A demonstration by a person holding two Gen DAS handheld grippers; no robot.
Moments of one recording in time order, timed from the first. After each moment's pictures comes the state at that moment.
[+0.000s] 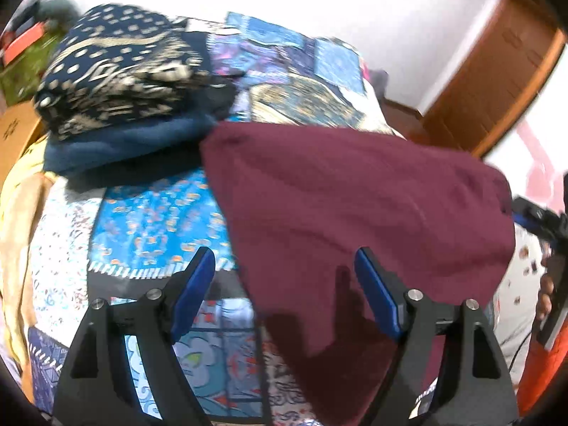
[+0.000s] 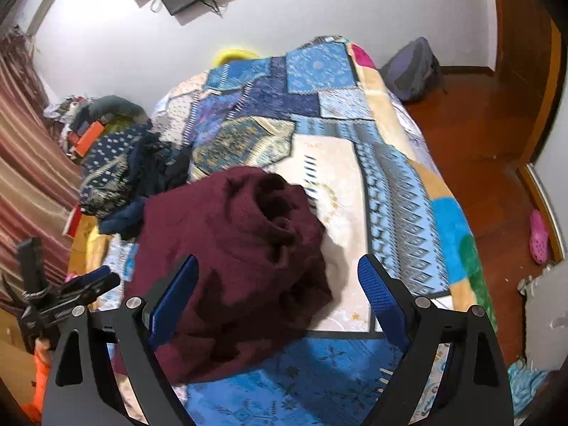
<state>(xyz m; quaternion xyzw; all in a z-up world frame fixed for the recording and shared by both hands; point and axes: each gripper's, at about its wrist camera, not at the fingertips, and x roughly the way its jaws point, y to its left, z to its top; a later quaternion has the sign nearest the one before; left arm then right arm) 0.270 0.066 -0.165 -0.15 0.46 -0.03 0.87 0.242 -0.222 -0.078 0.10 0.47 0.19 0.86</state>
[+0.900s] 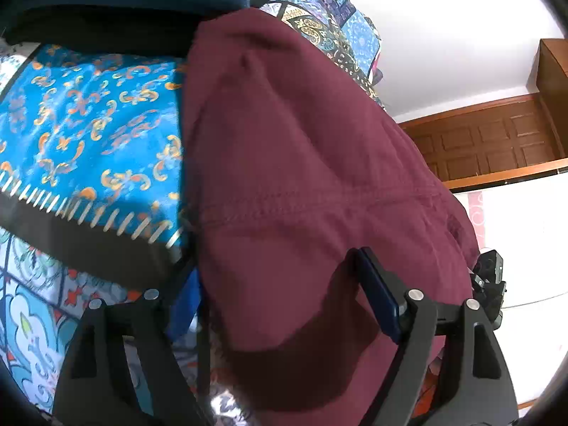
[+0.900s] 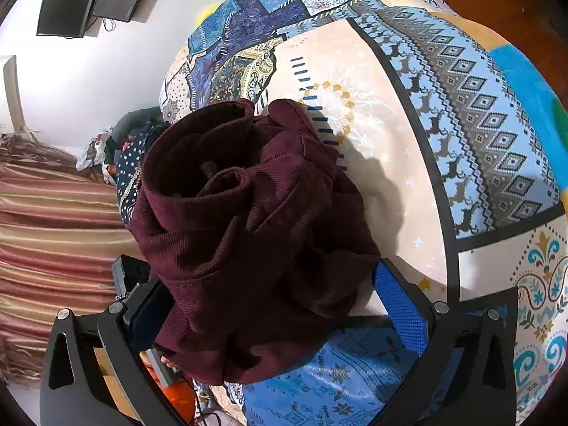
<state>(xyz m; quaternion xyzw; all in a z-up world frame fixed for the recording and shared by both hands) 0.325 0.087 -0.251 -0.39 0.53 -0.12 0.74 0.275 -0.236 -0.168 0.31 0.59 0.25 0.70</state>
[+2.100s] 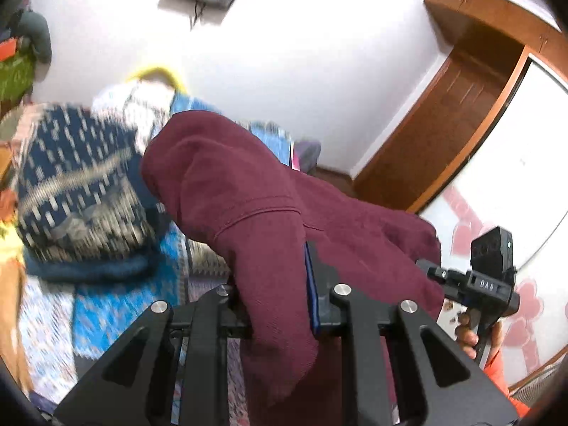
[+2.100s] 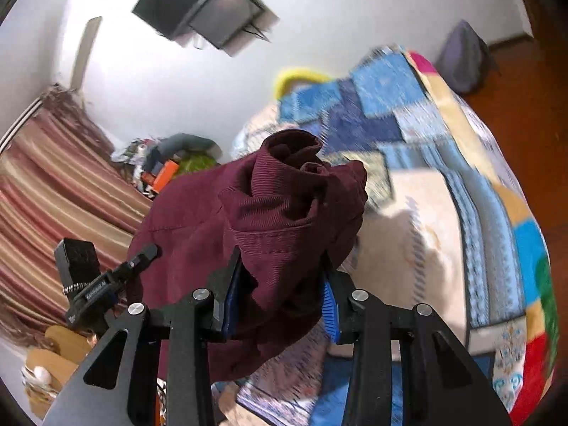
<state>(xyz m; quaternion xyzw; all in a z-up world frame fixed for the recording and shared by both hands) 0.315 0.103 -0.013 -0.22 0.32 -0.15 0.91 0.268 -0.185 -0.029 0.23 0.42 0.31 0.82</state>
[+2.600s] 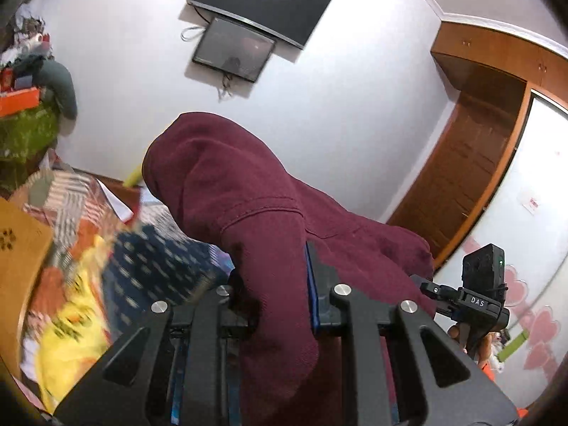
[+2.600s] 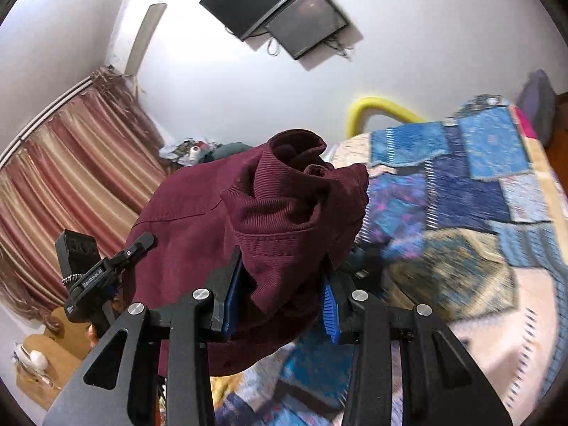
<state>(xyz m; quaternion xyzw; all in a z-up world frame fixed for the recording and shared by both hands) 0.345 0.270 0.060 -0.20 0.23 -0.09 0.95 0.353 -0.032 0.006 0.21 0.35 0.41 0.82</state>
